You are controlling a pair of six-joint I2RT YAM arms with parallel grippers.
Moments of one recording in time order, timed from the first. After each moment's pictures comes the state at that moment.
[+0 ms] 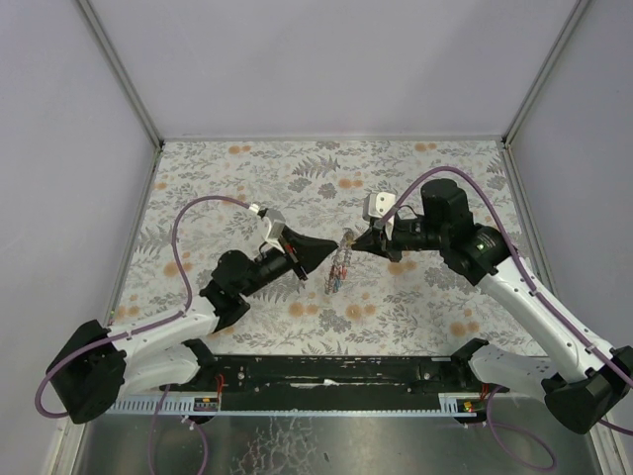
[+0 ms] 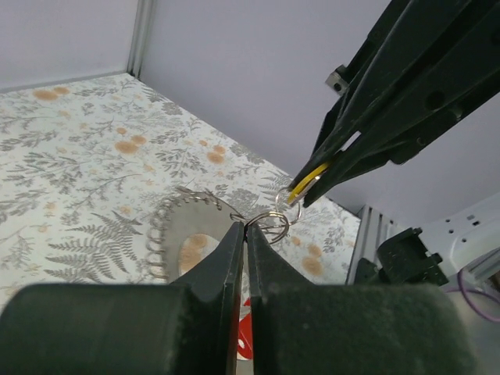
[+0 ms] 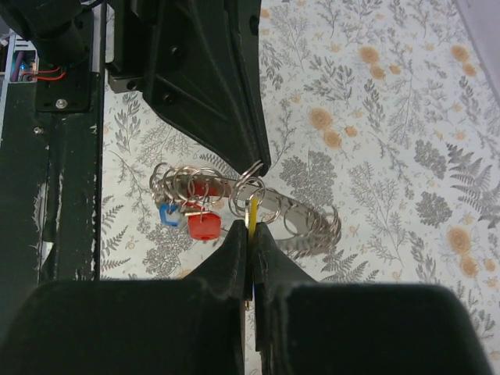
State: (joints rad) left arm -0.78 1.06 0.46 0.82 0.24 -0.45; right arm 0.59 1.07 1.11 -0.51 -0.72 -0.51
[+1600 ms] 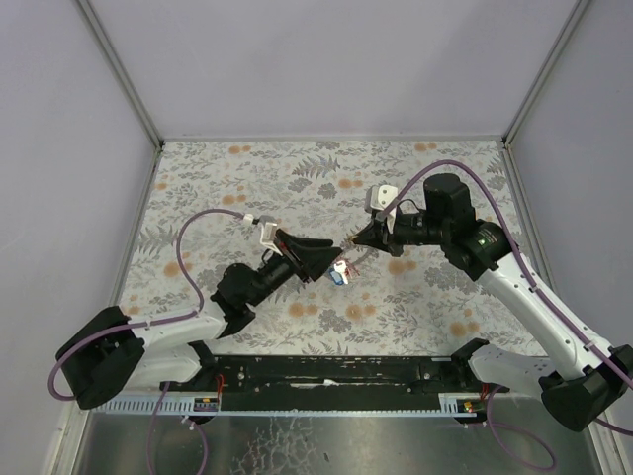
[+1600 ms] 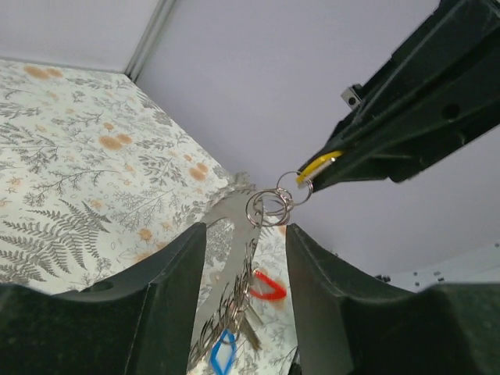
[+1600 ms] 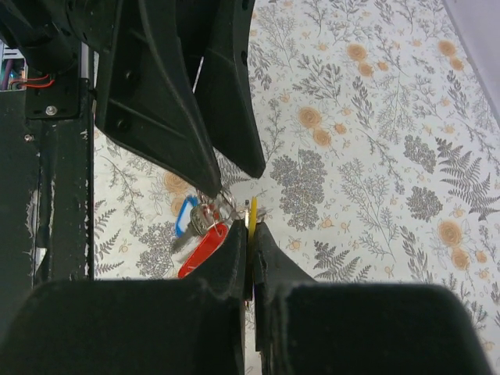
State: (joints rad) left arm -0.87 1.16 0.35 1.10 -0.01 -0.68; right arm 0.57 1.09 1.13 -0.51 -0.72 -0.49
